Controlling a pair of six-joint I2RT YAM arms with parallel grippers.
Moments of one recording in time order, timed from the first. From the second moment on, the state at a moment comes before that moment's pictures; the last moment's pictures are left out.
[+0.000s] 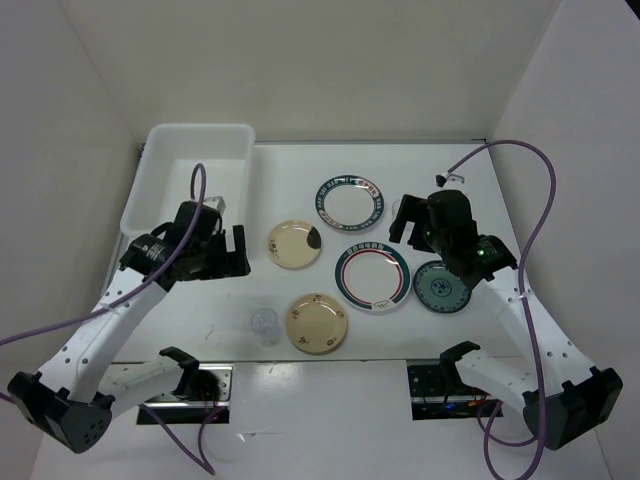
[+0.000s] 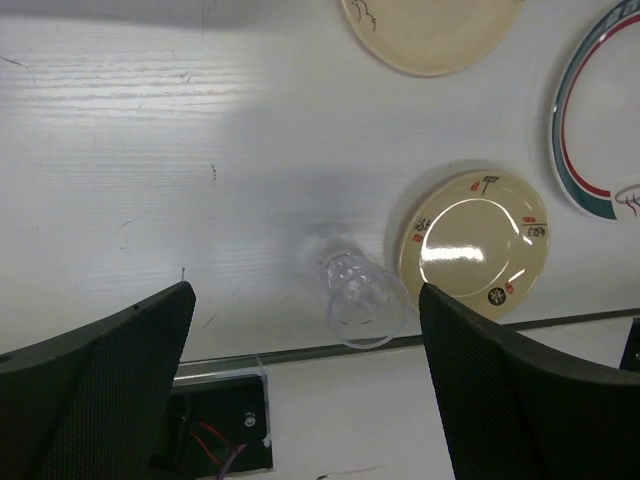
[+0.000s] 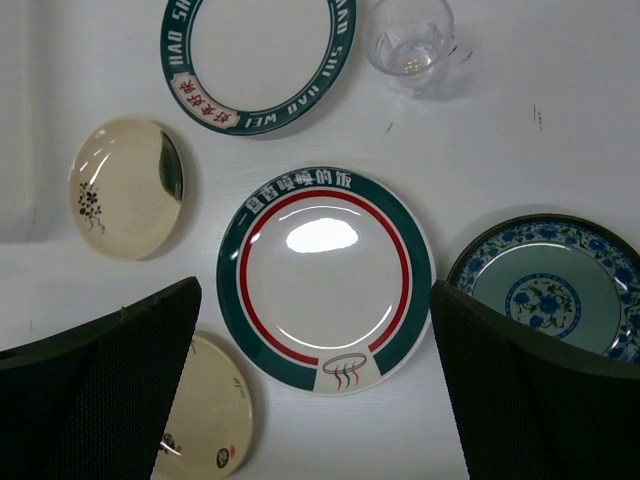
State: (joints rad) left arm -0.43 1.04 1.11 -1.05 -0.09 -0.51; right arm 0.39 0.99 1.01 -0.66 0.21 0.51
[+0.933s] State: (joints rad) left arm -0.66 1.24 0.91 -1.04 -0.07 -0.82; right arm 0.39 1.02 1.02 -0.66 0.20 0.49
